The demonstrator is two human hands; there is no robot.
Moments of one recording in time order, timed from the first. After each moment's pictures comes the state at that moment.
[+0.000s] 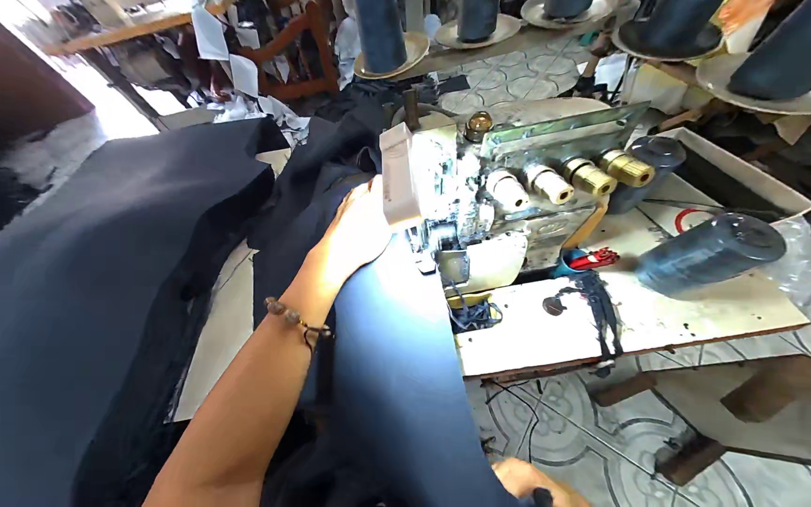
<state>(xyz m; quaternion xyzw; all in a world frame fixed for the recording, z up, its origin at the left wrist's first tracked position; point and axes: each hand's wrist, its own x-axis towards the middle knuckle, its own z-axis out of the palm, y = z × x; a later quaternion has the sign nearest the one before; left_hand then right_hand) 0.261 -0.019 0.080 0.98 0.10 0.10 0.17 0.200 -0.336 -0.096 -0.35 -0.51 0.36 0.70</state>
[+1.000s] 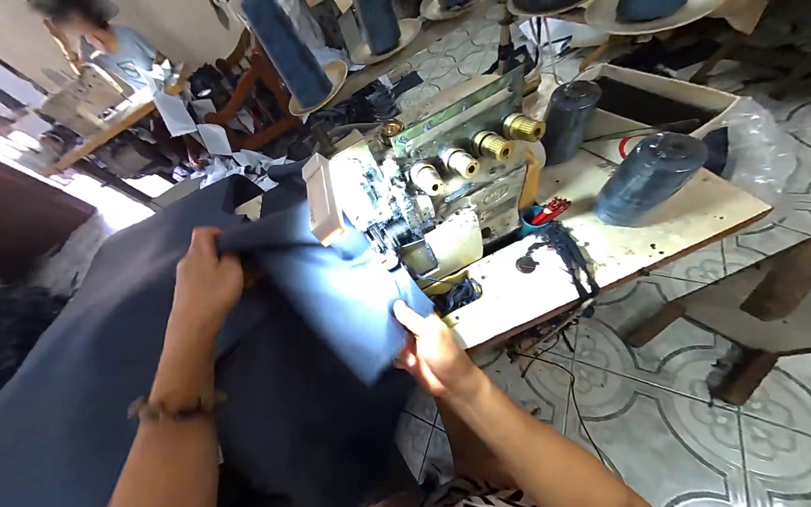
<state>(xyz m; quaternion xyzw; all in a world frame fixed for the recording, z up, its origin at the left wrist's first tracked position) 0.193 0.055 0.122 0.93 0.30 0.15 0.14 0.221 -0.189 -0.007 -0.25 -0.04 0.39 0.89</state>
